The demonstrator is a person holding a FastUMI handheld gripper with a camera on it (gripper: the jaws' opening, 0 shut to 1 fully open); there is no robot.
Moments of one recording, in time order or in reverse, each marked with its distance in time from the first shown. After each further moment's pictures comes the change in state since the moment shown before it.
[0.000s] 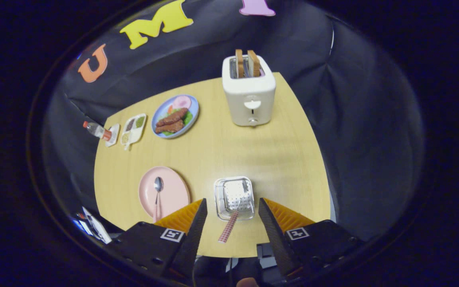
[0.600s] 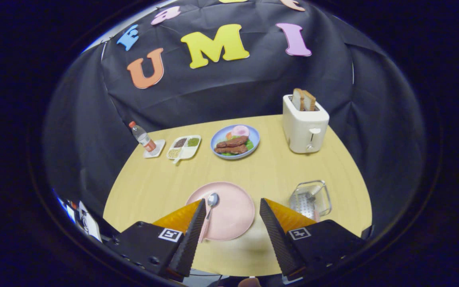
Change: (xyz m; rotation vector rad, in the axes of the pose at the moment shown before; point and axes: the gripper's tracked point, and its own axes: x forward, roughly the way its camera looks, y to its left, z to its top) arm 0.007 0.158 -0.071 -0.088 -0.323 0.148
